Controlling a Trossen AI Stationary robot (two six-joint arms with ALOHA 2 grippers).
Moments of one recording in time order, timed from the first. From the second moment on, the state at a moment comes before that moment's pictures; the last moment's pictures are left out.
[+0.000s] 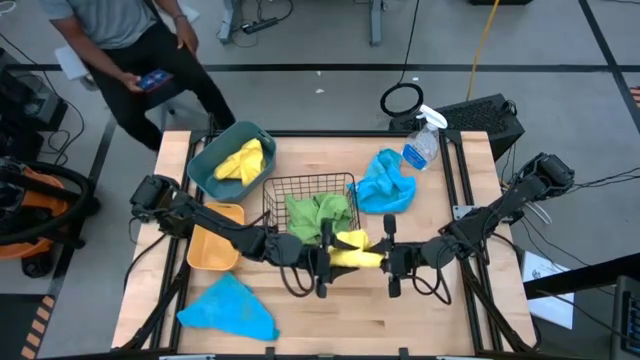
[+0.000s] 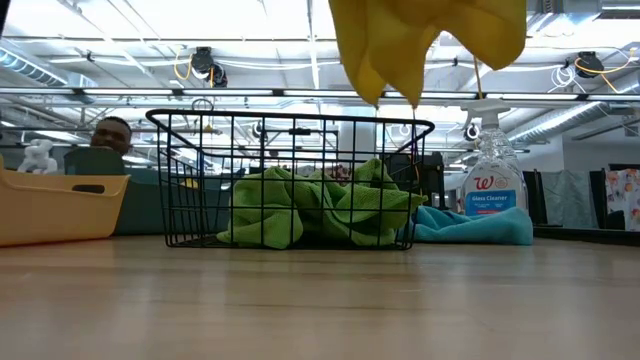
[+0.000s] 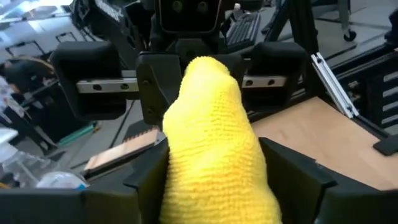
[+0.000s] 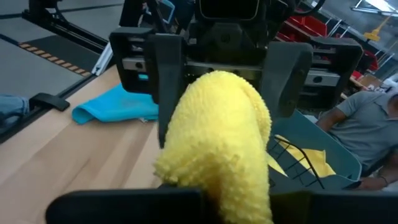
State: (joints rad) left arm -0.35 1.78 1.18 0.49 -0.29 0.40; right arm 0.56 1.24 0.71 0.33 0.55 -0.30
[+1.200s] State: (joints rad) left arm -0.38 1.64 1.17 0.20 -0.85 0.17; right arm 0.67 0.82 0.71 -0.28 1.08 -0.04
